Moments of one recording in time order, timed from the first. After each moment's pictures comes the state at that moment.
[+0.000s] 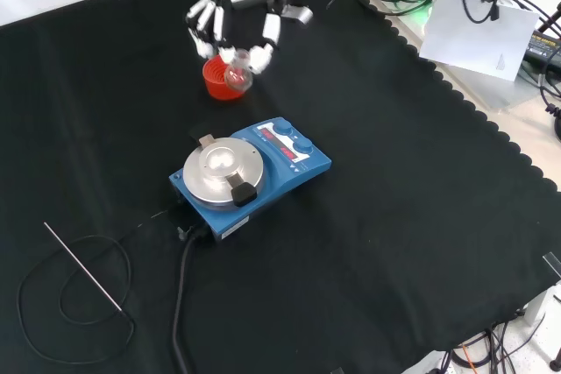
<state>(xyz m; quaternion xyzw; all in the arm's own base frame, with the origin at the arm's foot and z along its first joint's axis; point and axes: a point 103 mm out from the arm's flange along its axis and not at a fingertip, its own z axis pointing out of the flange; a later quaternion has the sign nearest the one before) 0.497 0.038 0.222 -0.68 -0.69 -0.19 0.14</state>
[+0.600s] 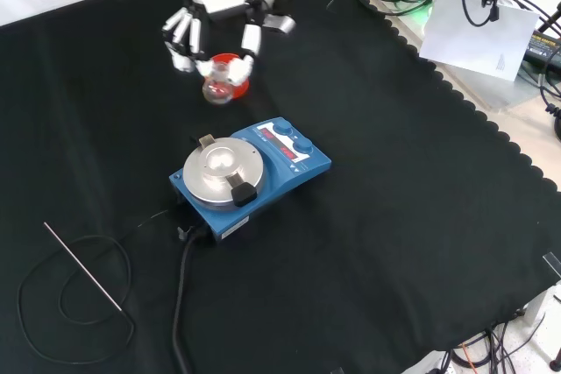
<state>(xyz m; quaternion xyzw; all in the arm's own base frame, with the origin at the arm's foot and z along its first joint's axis) 0.552 0.047 0.239 -0.69 -0.68 -0.20 0.15</state>
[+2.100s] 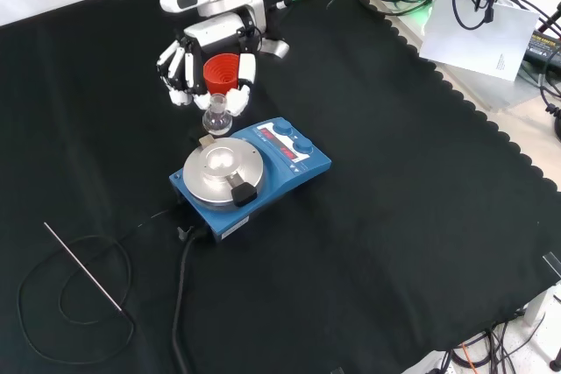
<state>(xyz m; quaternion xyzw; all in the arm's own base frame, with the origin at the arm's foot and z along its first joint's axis) 0.576 0.094 0.218 -0.67 -0.70 -0.17 0.18</state>
